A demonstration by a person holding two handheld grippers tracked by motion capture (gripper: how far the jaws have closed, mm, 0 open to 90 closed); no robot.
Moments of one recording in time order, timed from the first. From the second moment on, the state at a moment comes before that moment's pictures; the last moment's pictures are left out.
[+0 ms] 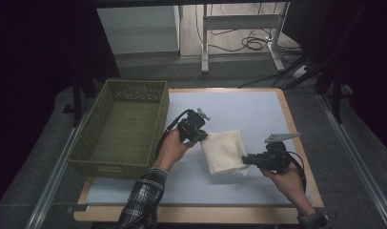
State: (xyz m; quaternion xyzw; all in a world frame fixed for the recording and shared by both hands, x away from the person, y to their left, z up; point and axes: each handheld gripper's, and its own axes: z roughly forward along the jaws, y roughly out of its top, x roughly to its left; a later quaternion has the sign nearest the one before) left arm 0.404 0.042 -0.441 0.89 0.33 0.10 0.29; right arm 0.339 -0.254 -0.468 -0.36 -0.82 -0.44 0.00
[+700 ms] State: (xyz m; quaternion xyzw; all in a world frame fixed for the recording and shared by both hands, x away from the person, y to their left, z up) left arm 0.392 0.097 -0.411 0.89 0.35 0.12 0.26; right arm 0.356 -0.204 -0.449 -0.33 -0.83 -0.46 0.03
